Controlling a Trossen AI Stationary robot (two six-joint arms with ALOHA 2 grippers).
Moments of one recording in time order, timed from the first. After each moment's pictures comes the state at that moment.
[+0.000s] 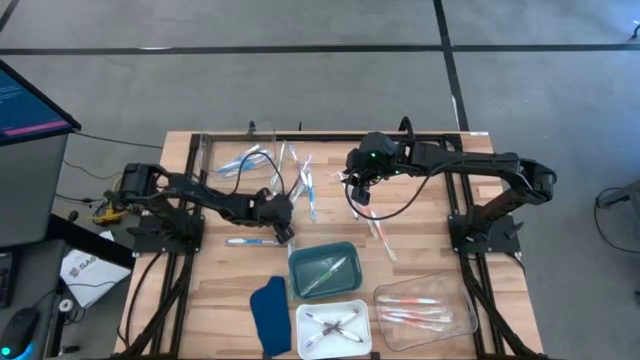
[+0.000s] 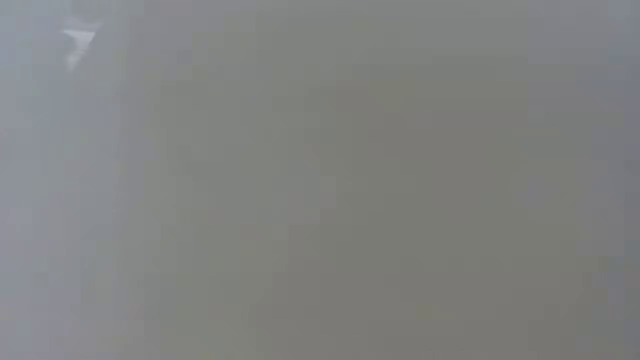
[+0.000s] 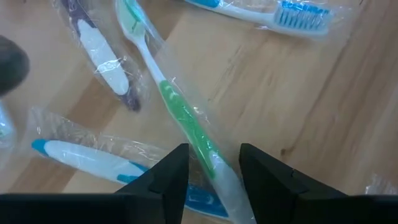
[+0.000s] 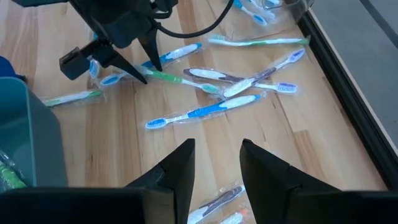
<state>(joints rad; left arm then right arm) 0.03 1.63 0.66 -0.11 -0.36 -0.40 -0.29 1.48 1.15 -0.44 -0.06 -0.08</state>
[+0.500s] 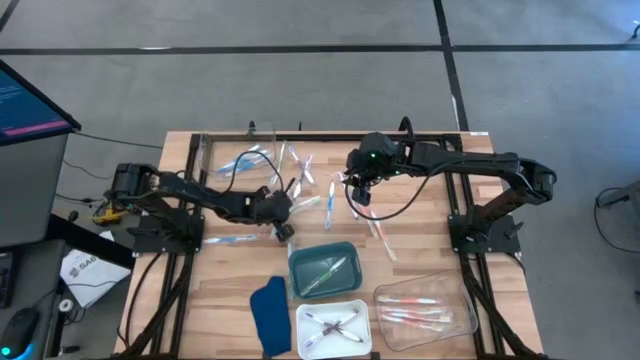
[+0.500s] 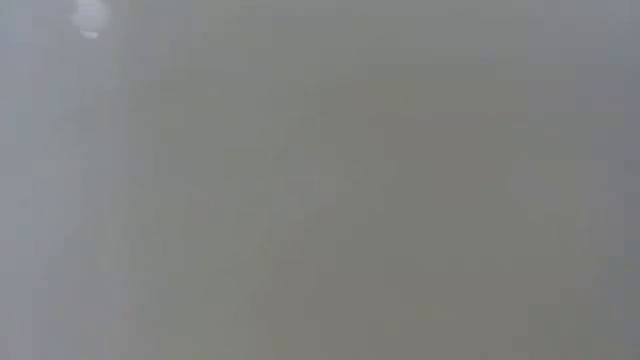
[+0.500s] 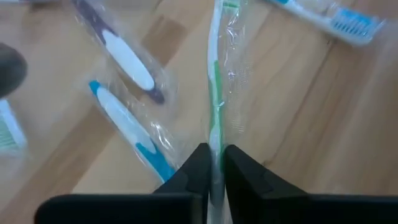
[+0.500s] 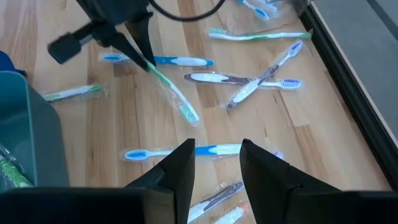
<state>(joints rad) 0.03 1.55 0.66 -0.10 -0.35 -0.42 -0.29 1.48 1.15 -0.46 -0.06 -0.08</state>
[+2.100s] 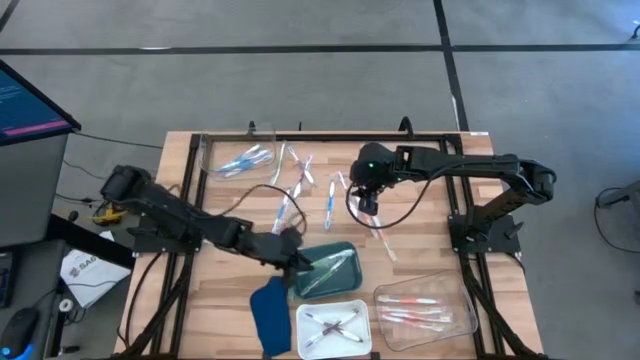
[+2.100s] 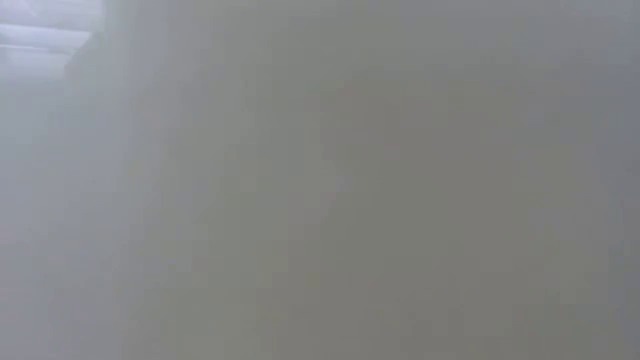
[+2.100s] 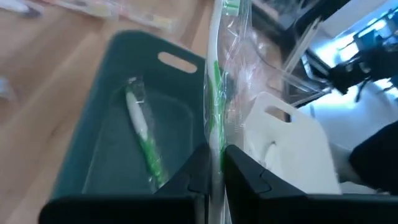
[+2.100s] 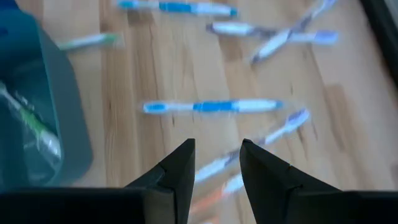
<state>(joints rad) -0.35 1.52 0.84 0.12 -0.15 -0.74 -0.24 1.48 1.15 -0.63 -0.06 -0.06</state>
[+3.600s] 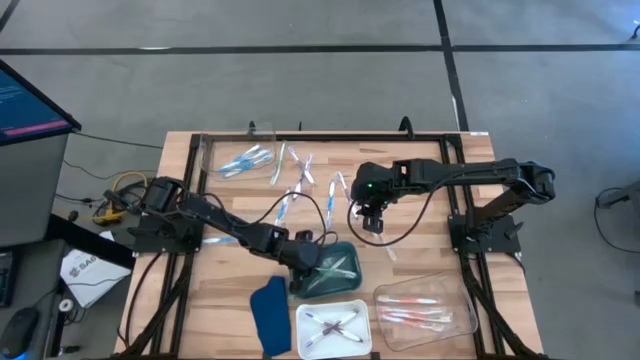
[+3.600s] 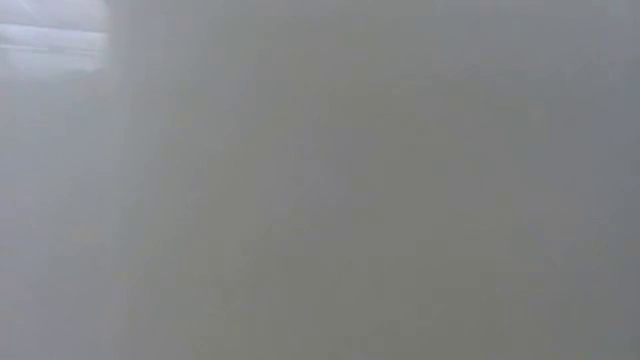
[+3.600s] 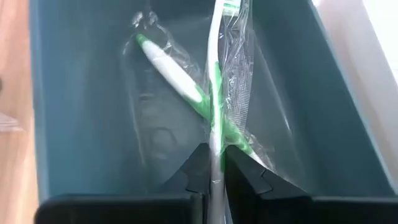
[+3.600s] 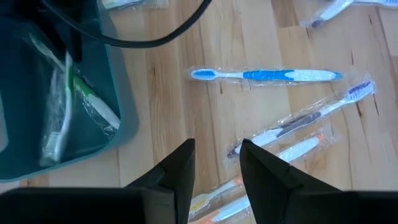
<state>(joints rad) -0.27 1.83 1.04 -0.12 -0.06 -0.22 -0.11 1.48 1.15 -0.72 -0.06 0.02</state>
